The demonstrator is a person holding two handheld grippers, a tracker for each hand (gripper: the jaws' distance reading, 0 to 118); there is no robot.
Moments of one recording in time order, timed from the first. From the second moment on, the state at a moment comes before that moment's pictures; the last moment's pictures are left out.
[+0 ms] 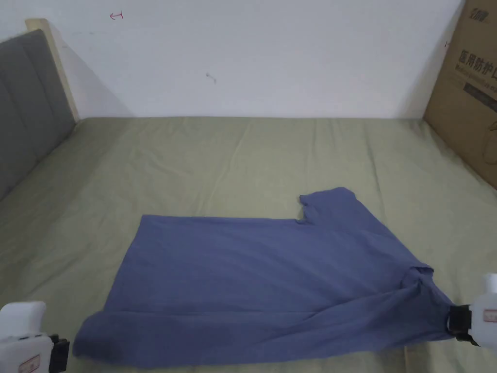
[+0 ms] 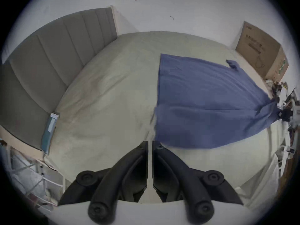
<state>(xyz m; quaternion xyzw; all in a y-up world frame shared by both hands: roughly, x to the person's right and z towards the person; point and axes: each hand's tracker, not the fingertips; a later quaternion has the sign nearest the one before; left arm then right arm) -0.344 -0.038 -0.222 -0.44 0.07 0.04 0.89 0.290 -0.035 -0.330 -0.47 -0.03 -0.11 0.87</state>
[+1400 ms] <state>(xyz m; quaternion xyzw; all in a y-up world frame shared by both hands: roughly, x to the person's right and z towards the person) -0.306 -0.024 -0.365 -0.40 0.01 0.13 0.91 0.253 -0.016 -0.556 -0.44 0.04 -0.03 0.90</state>
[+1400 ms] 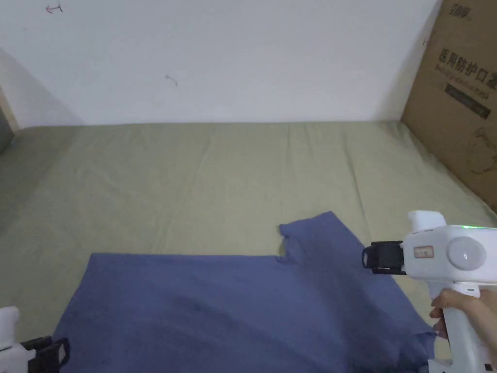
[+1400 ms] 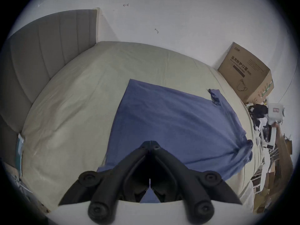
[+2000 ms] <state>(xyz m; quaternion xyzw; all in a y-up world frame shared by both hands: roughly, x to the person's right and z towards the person) -0.314 -0.058 -0.427 -0.43 0.02 0.13 0.89 0.247 -0.095 -0.645 -0.51 0.04 0.02 0.86</state>
